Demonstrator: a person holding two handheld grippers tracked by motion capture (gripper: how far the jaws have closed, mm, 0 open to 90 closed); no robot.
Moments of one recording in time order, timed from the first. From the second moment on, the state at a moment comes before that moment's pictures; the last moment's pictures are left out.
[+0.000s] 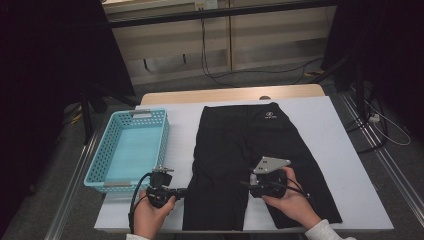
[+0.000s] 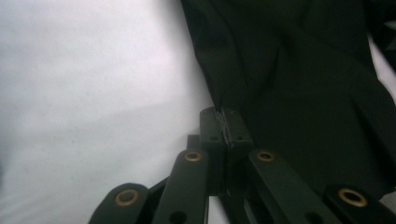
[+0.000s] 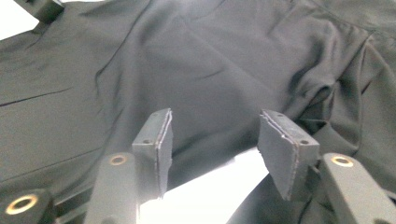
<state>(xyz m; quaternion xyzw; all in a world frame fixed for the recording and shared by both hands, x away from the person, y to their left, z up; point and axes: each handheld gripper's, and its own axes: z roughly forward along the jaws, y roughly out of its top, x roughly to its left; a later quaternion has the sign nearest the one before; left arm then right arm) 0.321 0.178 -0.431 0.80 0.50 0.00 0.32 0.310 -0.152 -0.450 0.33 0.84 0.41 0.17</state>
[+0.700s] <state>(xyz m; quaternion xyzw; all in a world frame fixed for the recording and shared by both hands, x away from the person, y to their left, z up) 0.327 0.162 -0.436 0.82 0.47 0.05 0.34 0.316 -0.145 -0.448 0.35 0.82 0.42 0.18</state>
